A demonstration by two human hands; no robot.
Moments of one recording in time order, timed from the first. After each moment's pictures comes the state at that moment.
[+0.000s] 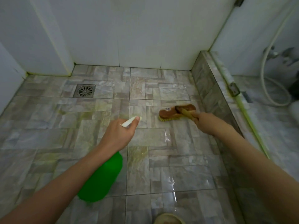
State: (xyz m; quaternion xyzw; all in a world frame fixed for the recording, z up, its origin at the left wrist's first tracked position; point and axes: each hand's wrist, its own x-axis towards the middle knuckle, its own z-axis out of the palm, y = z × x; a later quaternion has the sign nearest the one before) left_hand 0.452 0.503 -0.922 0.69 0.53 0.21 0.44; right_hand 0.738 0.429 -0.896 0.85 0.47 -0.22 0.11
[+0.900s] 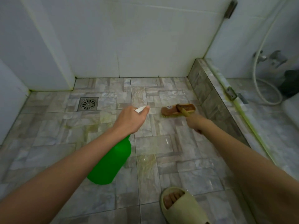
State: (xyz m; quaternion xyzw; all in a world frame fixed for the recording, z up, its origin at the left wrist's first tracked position) left_hand 0.475 0.563 -0.881 0.72 0.51 0.16 0.45; right_hand 0.734 0.479 -0.927 0.85 0.44 -0.26 0.08
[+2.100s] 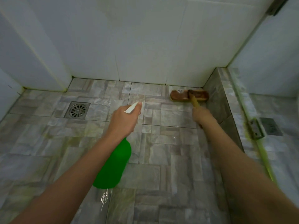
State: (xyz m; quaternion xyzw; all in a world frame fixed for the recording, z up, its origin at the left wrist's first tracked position) left_hand 0.583 0.633 -0.896 0.62 0.60 0.26 0.44; right_hand 0.869 0.619 -0.970 0.89 0.38 -0.27 -0.01
